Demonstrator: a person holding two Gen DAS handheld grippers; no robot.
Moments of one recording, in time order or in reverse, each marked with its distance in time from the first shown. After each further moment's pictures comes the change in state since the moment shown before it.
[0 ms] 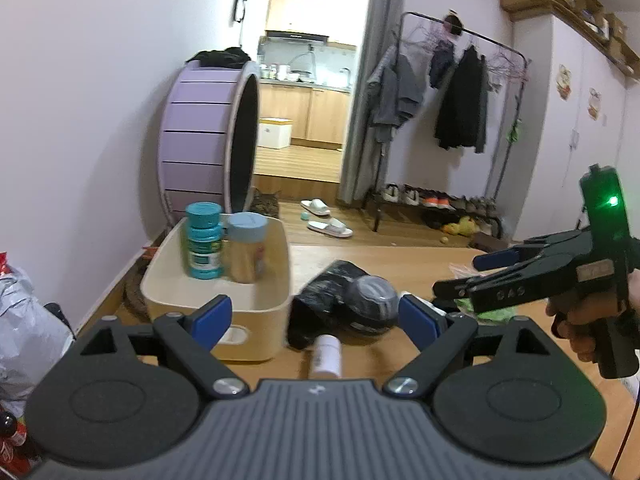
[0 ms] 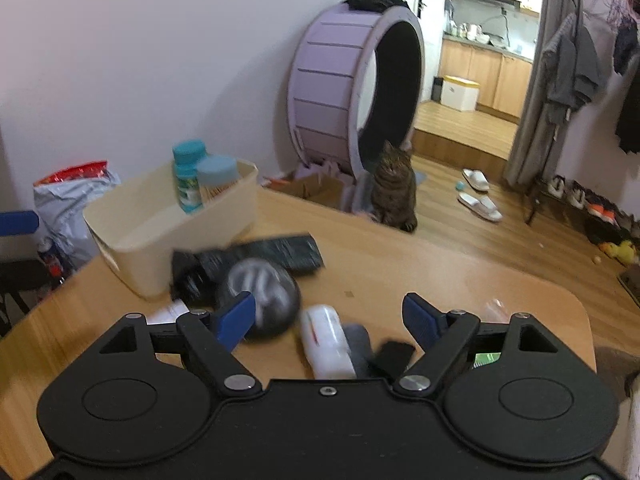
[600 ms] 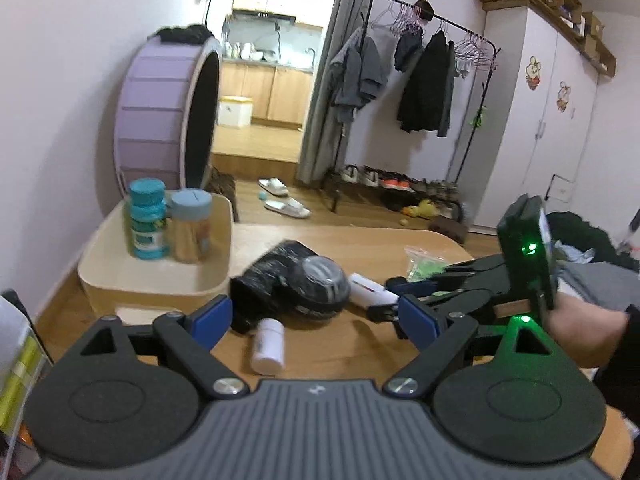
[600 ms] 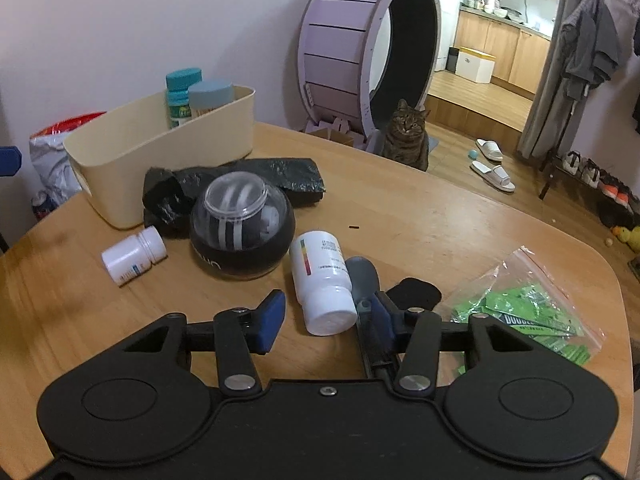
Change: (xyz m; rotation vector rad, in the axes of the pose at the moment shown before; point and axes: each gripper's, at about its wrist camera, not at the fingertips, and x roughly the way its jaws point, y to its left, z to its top) left arm 0.018 -0.011 -0.004 -0.027 0.067 -0.137; right arm 0.043 -0.002 -0.033 -0.046 0.092 0.031
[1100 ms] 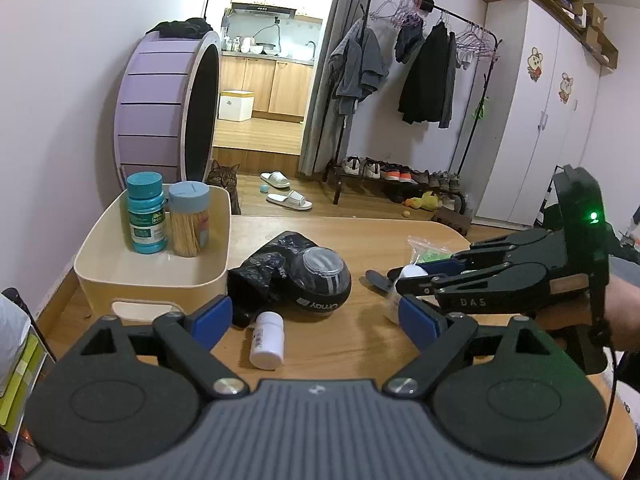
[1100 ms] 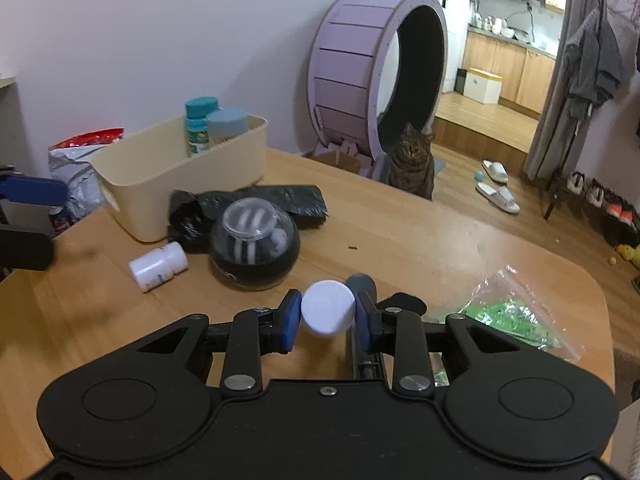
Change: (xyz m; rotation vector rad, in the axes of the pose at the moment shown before) left arm 0.008 -0.006 -0.003 0.021 0.018 0.017; right arm -0.043 -0.006 0.001 -0.021 -0.069 0.038
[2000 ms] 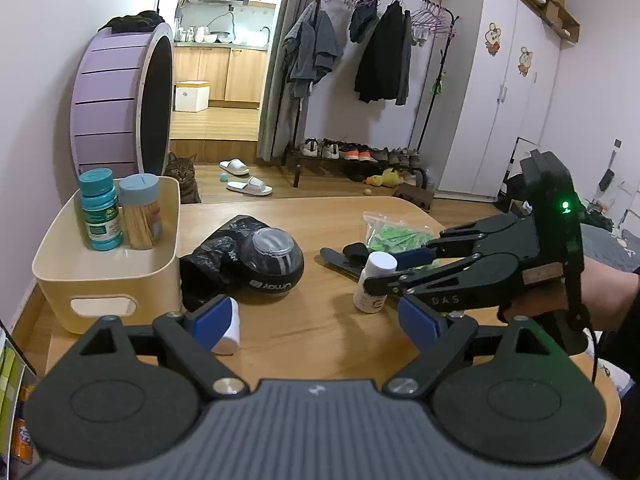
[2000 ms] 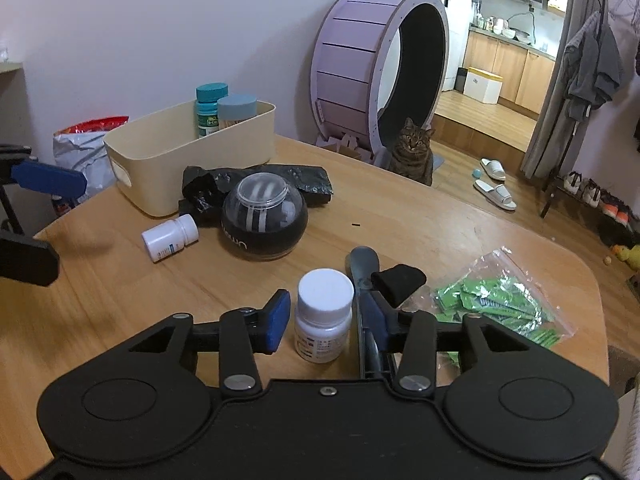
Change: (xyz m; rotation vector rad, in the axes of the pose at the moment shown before) left arm 0.003 -0.015 -0.006 0.074 0.053 -0.111; right arm -0.007 0.003 -0.017 0.000 0.020 -0.002
